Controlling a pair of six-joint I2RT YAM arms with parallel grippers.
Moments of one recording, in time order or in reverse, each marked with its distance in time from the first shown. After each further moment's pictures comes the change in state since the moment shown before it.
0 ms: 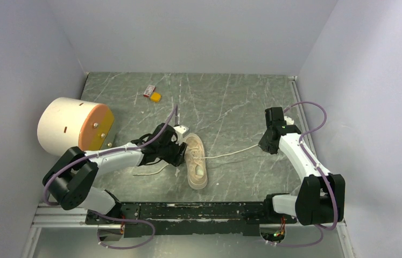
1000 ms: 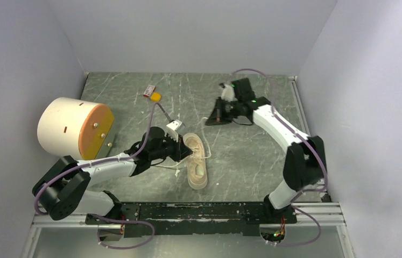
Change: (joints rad) left arm -0.003 -0.096 -0.154 0.498 0.167 -0.185; right arm 0.236 0.293 0.366 0.212 -0.813 -0.208
